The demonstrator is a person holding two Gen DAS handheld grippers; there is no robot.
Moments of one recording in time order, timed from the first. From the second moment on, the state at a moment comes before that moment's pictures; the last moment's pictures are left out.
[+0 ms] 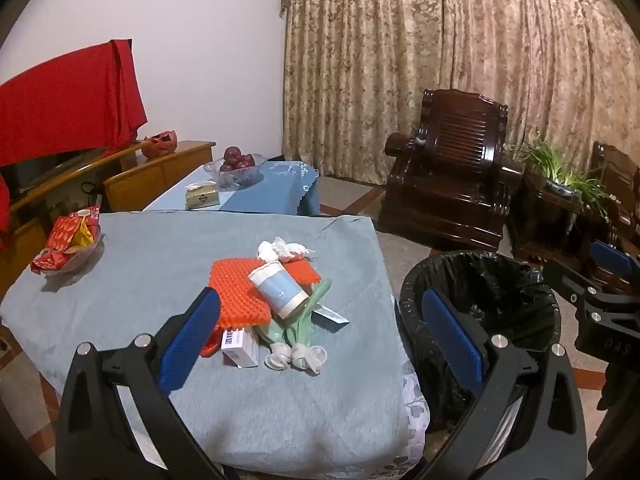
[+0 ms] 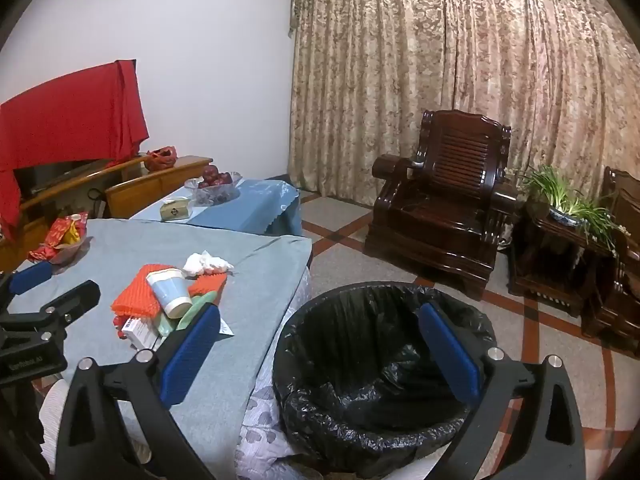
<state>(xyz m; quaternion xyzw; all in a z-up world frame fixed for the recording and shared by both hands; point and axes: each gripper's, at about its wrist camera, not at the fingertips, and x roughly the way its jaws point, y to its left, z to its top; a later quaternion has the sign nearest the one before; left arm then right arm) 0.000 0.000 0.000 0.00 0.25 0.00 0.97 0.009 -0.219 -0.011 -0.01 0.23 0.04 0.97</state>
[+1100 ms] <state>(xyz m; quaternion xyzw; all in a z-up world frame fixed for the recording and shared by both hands) 0.002 0.009 -0.005 0.00 0.25 0.00 0.97 0.009 -0.217 -0.012 0.00 0.23 0.04 0.97</state>
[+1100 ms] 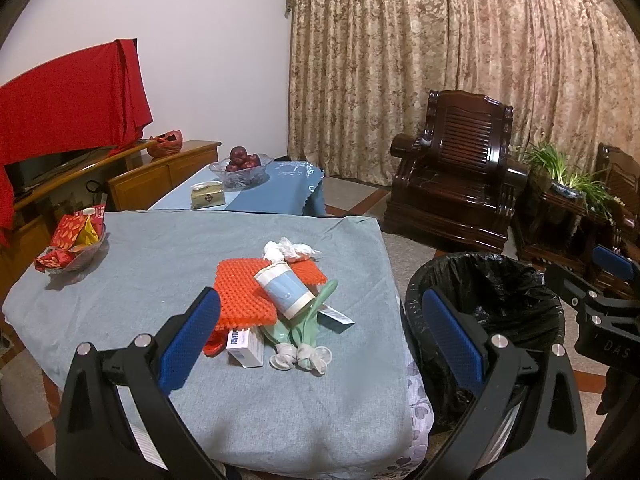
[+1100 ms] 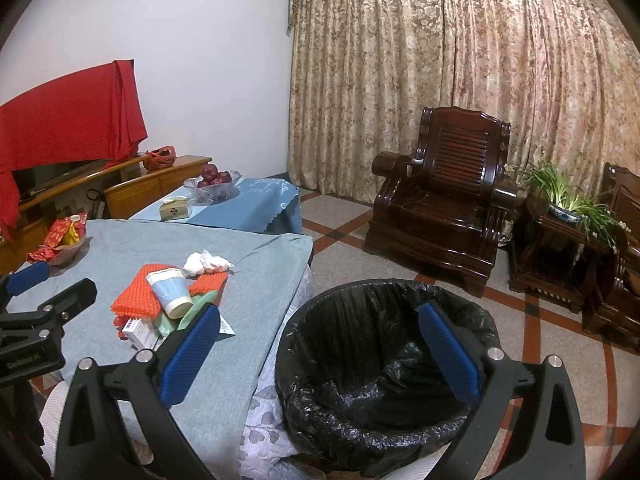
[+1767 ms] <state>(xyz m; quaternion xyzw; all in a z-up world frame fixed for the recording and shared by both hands) 0.002 0.006 -0.004 0.01 0.25 0.00 0.97 0.010 -0.216 -0.011 0.00 0.23 0.04 0.97</state>
